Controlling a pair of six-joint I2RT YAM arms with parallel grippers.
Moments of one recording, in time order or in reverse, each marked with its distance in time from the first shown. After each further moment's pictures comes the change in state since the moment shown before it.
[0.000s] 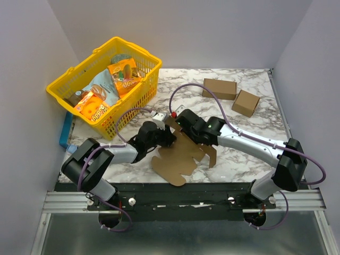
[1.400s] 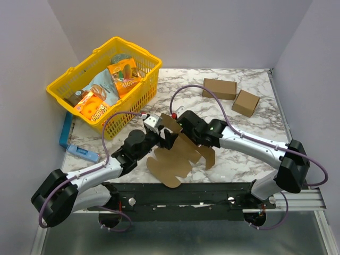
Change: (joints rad) left arm -0.133 -0.428 -0.106 -0.037 -0.188 0.159; right arm 0.000 -0.029 -0.049 0.060 -0.019 -0.016
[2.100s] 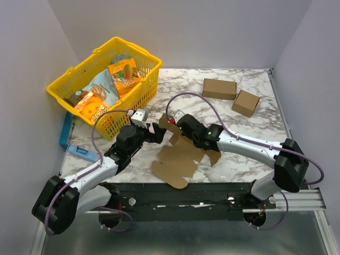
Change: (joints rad) left arm 0.208 -0.048 -0.014 -0.079 0.056 -0.061; right arm 0.000 0.009 -0.114 0.163 0.110 -0.199
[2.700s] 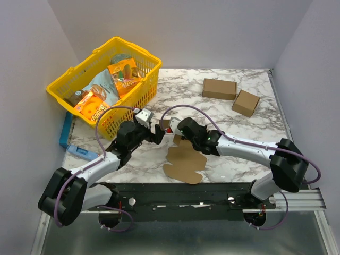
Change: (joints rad) left arm 0.089 0.103 0.013 0.021 0.158 0.168; right arm 0.000 0.005 -0.119 0.281 0.058 -0.405
